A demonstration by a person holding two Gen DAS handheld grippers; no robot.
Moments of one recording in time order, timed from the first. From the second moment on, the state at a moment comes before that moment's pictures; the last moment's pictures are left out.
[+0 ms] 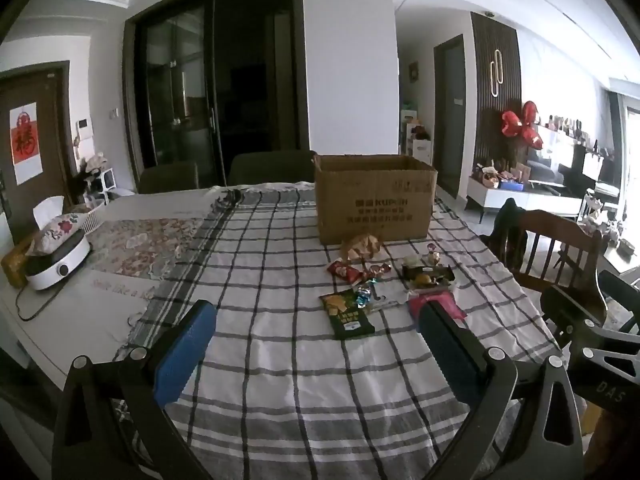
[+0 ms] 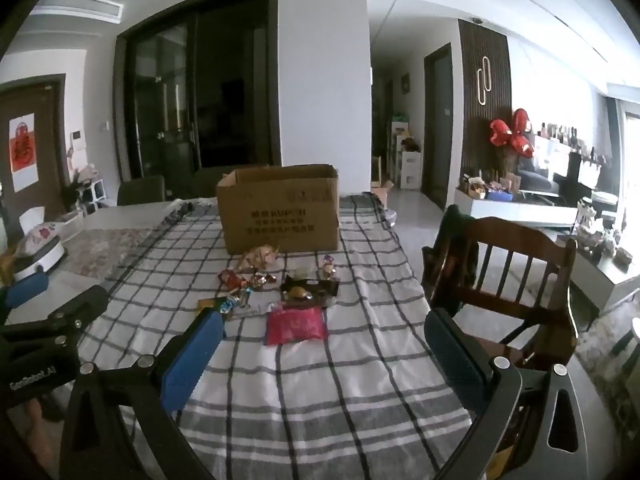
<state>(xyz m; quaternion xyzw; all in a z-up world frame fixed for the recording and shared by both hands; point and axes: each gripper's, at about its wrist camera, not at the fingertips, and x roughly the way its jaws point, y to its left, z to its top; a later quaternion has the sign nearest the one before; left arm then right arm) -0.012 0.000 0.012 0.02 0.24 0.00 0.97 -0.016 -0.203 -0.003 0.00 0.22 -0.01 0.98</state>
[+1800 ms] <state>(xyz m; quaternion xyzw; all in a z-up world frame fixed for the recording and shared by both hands) -0.015 0.001 0.015 0.02 0.24 0.00 0.97 -0.019 -0.202 0.000 0.00 0.21 0.00 0.98</state>
